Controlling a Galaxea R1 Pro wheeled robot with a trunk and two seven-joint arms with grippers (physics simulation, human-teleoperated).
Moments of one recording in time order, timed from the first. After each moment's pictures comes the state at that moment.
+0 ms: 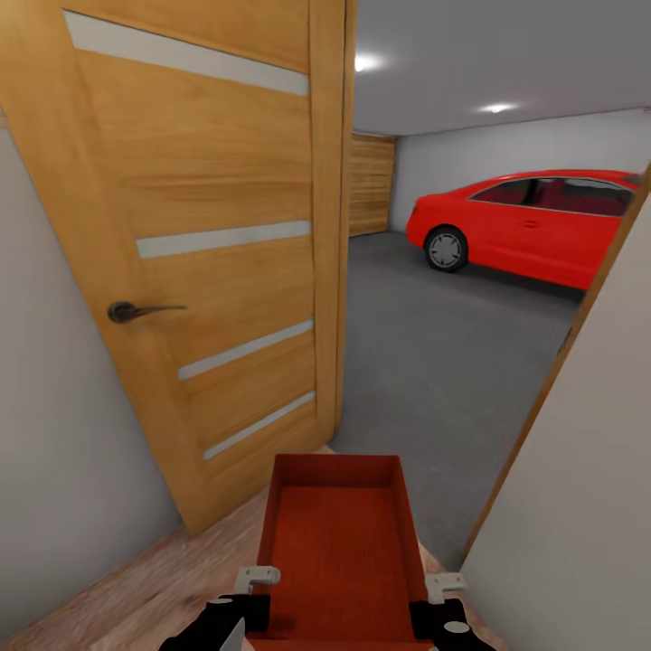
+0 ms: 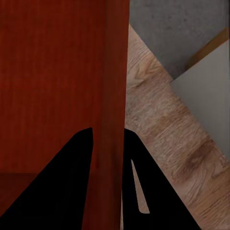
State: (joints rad) left arm -0.48 -0.13 0.00 -0.31 -0.01 0.20 0.08; right arm -0.49 0.01 0.57 -0.21 -0.48 -0.04 -0.21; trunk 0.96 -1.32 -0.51
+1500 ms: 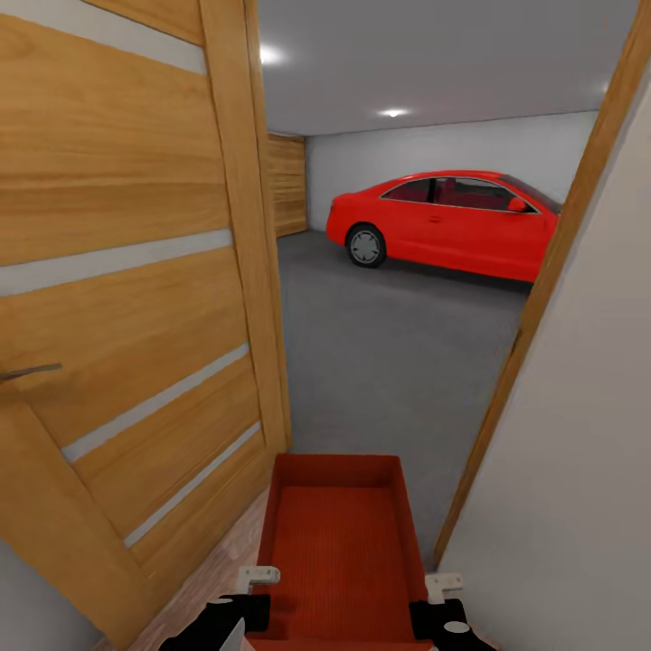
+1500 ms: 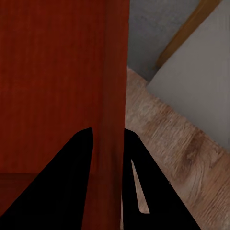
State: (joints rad) left arm -0.48 -0.13 0.00 -0.31 -0.01 0.20 0.08; right arm -0.49 0.01 0.57 -0.21 -0.48 -0.04 -0.21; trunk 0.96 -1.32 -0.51
